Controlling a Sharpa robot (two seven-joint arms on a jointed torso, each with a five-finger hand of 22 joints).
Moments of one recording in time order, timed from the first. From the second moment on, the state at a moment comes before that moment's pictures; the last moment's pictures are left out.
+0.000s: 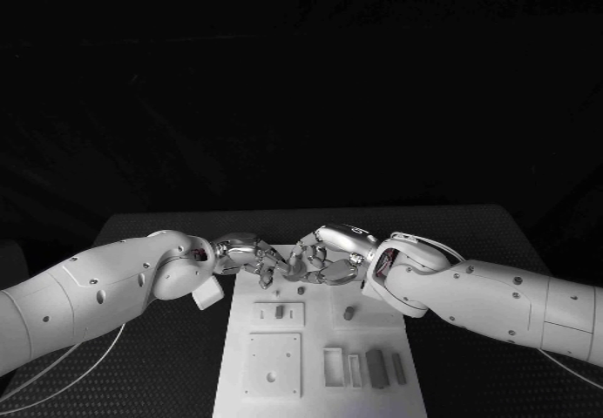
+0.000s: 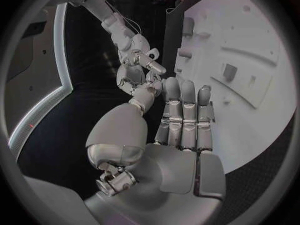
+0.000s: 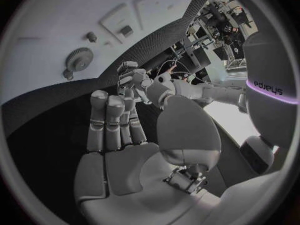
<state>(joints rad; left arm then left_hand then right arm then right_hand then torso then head) 1.31 -0.62 -0.12 1.13 -0.41 0.34 0.03 1.04 0.08 0.48 -0.29 0.20 0.98 0.08 0.34 0.80 1.27 -0.02 0.66 0.61 1.03 -0.04 0.99 0.58 0.02 0.76 -0.08 0.75 1.31 1.24 -0.67 -0.08 1.41 -1.33 -0.35 0.25 1.12 -0.17 0.64 -0.29 0.16 0.94 0.10 0.35 0.46 0.93 0.01 1.27 0.82 1.18 -0.09 1.18 1.02 0.24 1.05 0.00 1.01 1.31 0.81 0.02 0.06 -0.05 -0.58</state>
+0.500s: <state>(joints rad) 1.31 -0.62 -0.12 1.13 -0.41 0.31 0.01 1.03 0.08 0.48 -0.29 0.20 0.98 0.08 0.35 0.81 1.26 -0.02 0.66 0.61 1.03 -0.04 0.99 0.58 0.02 0.76 -0.08 0.75 1.31 1.23 -0.67 -0.08 1.41 -1.33 -0.35 0.25 1.12 -0.17 0.64 -0.29 0.17 0.96 0.11 0.35 0.47 0.93 0.01 1.27 0.82 1.18 -0.09 1.18 1.02 0.24 1.05 0.00 1.01 1.31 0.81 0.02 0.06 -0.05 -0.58</state>
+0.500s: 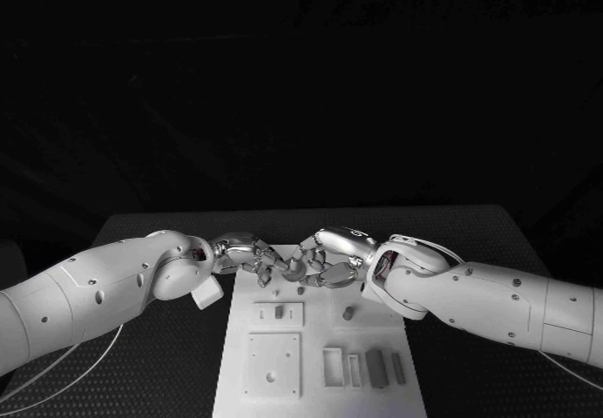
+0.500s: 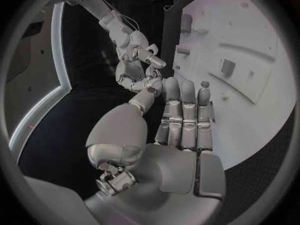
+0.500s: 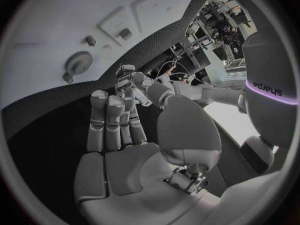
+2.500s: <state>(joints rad) 1.36 -0.68 -0.18 1.40 -0.84 0.12 -0.49 0.94 0.04 0.47 -0.29 0.41 1.03 0.09 0.40 0.84 1.41 -0.09 0.73 0.66 1.20 -0.13 1.06 0.62 0.02 0.90 -0.12 0.84 1.31 1.27 -0.61 0.00 0.98 -1.18 -0.45 0.24 1.11 -0.18 0.66 -0.29 0.21 0.94 0.12 0.33 0.47 0.92 0.02 1.27 0.81 1.18 -0.09 1.18 1.01 0.25 1.05 0.00 1.01 1.31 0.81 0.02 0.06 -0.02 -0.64</state>
